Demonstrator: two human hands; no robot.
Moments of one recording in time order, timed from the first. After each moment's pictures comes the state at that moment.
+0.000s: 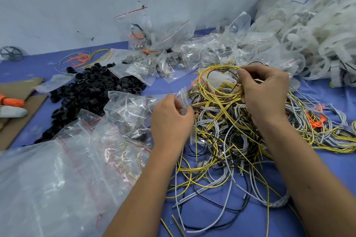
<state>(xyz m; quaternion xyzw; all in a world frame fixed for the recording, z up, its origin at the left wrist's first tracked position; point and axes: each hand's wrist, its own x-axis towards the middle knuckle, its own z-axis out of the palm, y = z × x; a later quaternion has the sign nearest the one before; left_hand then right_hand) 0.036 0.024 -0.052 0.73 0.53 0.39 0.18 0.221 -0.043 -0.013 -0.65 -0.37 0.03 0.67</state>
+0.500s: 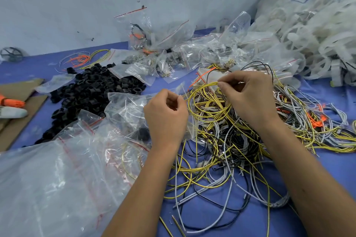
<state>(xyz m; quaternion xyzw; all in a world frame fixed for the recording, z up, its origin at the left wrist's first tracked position) 0.034 0.019 -0.038 0.67 0.48 0.52 0.22 0.203 -0.049 -0.006 -0.68 -0.52 0.02 0.52</state>
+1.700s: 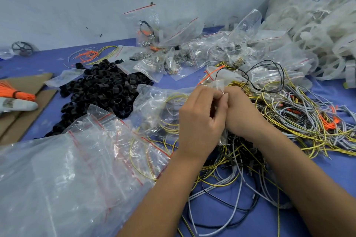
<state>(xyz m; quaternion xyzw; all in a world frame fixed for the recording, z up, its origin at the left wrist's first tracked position) 0.057 -0.011 -0.043 0.76 0.26 0.58 0.14 0.174 -0.040 -0.021 -0.61 -0.62 0.19 0.46</state>
